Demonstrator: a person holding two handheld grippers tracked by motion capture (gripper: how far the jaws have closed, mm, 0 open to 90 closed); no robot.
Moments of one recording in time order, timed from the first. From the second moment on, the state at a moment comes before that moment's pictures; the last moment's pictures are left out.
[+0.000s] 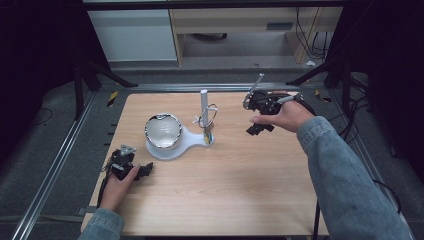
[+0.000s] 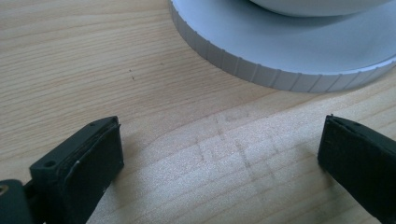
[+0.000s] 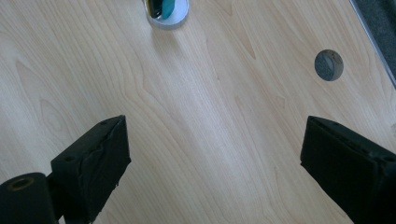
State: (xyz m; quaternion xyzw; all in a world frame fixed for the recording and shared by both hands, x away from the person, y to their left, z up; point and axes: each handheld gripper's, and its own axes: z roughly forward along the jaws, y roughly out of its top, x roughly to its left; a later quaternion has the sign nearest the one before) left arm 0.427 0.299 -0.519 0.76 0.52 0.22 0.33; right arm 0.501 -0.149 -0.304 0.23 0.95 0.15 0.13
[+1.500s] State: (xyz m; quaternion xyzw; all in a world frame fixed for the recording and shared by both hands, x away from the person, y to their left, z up) left arm 0.426 0.299 -0.519 0.76 0.52 0.22 0.32; right arm 0.480 -0.195 -0.344 0.28 0.94 0.16 0.13
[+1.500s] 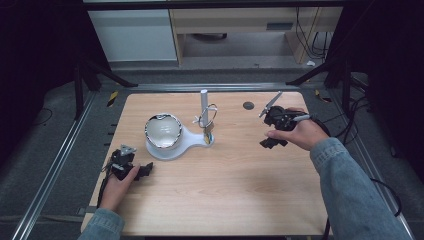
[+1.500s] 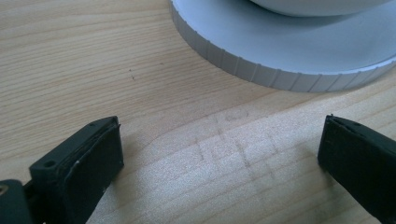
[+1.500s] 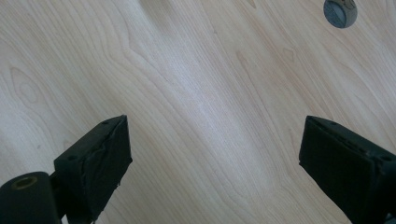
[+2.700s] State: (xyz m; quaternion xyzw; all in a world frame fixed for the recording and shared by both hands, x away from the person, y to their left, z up) left arm 0.425 0.299 -0.519 0.76 0.52 0.22 0.32; right arm 0.470 -0.255 -0.444 0.37 0.89 0.21 0.13
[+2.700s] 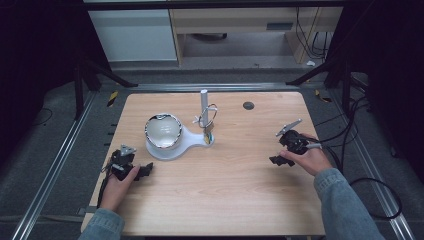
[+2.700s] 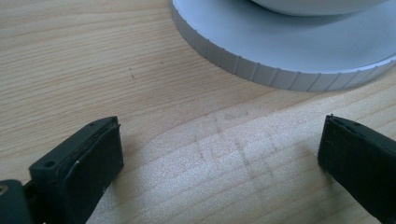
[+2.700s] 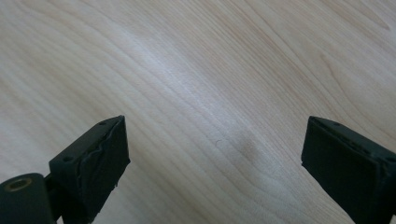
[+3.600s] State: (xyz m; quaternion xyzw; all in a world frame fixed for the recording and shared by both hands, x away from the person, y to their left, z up) left arm 0.425 0.299 -0.519 0.76 0.52 0.22 0.32; right arm 0.487 -0.247 -0.499 0.43 0.84 0.30 0.17
